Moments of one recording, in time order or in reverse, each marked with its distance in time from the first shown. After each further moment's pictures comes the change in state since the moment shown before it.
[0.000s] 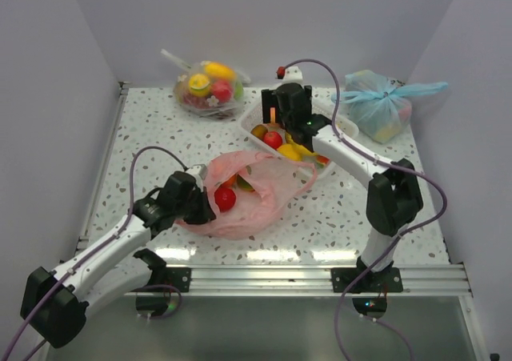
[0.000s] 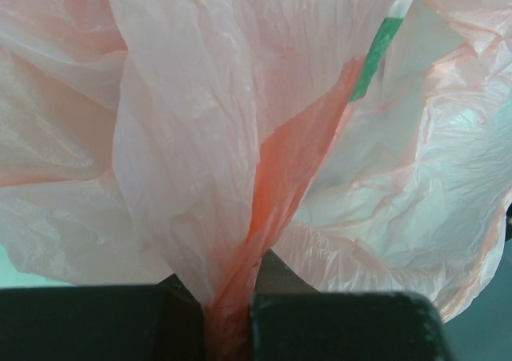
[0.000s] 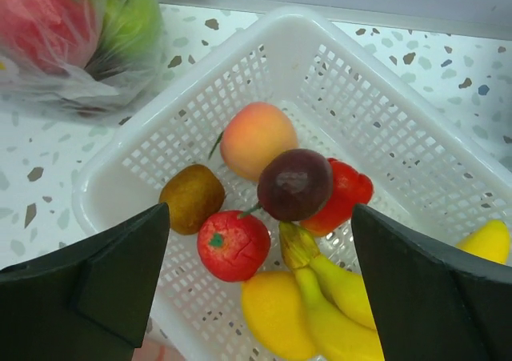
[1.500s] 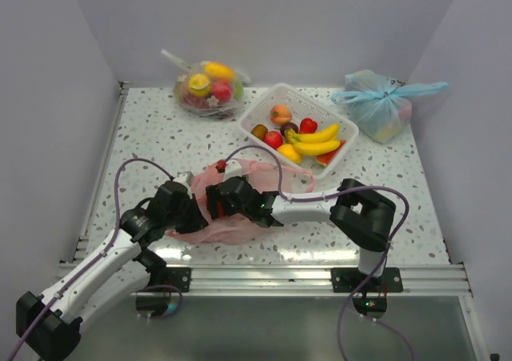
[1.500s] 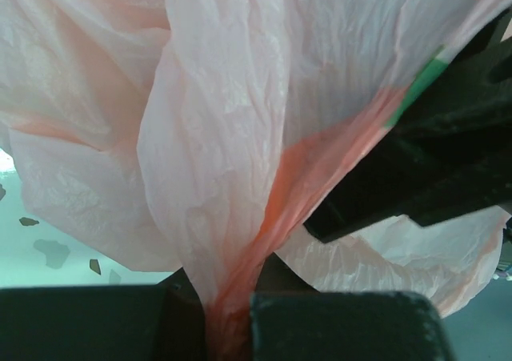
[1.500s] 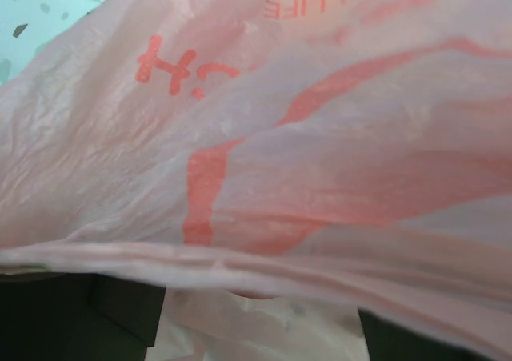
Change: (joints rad) left arm 0.000 -0.179 -0.038 -0.158 -0.049 -0.133; right arm 0.553 0.046 -0.417 0.289 -0.158 0.391
